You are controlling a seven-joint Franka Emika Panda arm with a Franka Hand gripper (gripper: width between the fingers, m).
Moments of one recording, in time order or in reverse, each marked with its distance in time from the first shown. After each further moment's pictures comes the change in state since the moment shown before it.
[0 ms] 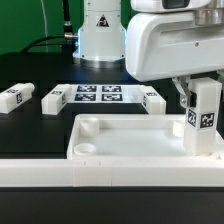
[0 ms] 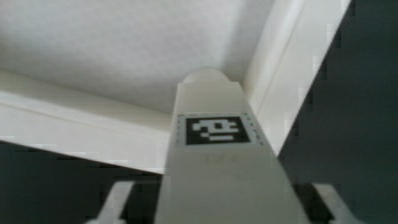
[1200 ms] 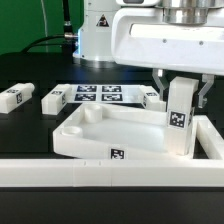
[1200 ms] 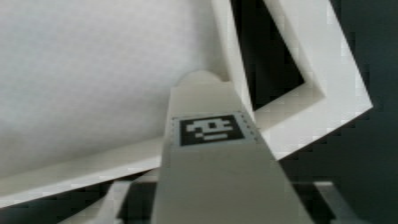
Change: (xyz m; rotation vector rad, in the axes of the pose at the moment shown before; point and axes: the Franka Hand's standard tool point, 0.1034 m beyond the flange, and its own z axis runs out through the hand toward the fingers) arm -0.007 0.025 -0.001 -0.059 0.008 0.760
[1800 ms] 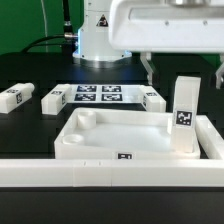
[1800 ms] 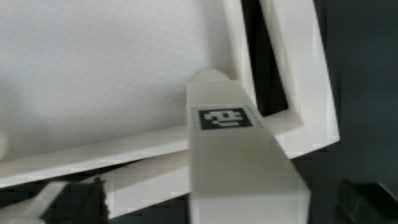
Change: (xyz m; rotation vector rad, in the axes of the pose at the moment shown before) arm -0.024 0.016 -0.035 0.036 0.002 -0.231
